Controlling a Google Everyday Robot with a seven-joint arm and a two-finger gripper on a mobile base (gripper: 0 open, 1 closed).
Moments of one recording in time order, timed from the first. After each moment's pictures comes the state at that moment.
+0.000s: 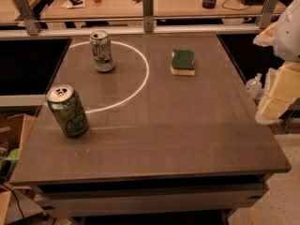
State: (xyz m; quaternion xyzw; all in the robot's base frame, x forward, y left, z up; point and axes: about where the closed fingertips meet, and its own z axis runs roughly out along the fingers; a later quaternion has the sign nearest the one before) arm 0.438 -0.217 0.976 -0.60 0.78 -0.03 0.16
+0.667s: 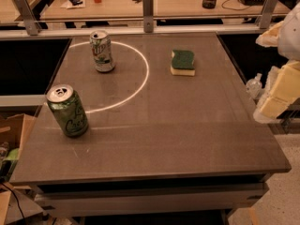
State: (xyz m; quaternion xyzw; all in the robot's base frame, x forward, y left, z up) arm 0.437 -0.218 0.977 -0.58 0.79 -0.01 0.18
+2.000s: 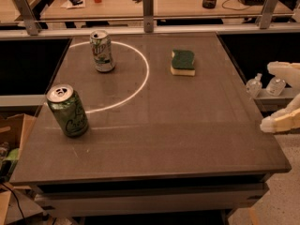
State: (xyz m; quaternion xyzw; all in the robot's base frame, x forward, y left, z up) arm 0.439 -0.241 0.940 -0.44 0.72 0.27 0.46
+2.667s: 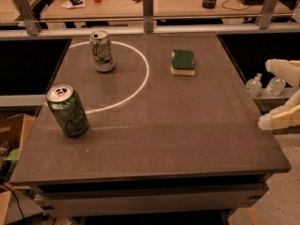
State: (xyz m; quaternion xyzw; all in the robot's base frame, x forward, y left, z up) arm 0.439 -0.234 0.948 -0.44 0.71 0.28 0.47
